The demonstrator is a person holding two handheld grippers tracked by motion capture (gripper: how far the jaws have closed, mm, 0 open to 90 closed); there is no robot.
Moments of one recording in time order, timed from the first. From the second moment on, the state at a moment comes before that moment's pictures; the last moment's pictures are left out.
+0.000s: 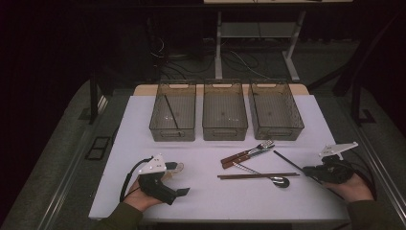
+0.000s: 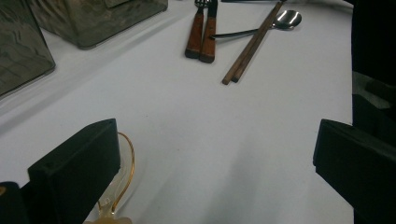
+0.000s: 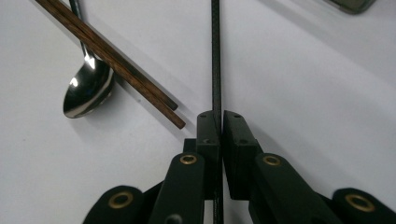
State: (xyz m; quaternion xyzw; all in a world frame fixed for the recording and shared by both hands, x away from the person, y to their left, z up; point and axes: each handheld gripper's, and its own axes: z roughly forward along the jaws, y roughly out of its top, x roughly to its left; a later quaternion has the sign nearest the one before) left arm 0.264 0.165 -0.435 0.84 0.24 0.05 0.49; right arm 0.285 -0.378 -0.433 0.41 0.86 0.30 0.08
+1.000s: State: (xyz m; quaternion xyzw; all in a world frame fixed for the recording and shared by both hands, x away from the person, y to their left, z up) left arm 0.264 0.164 -0.436 0.84 0.24 0.05 0.49; right arm 0.289 -0.351 -0.393 0.36 0.84 0.40 0.08
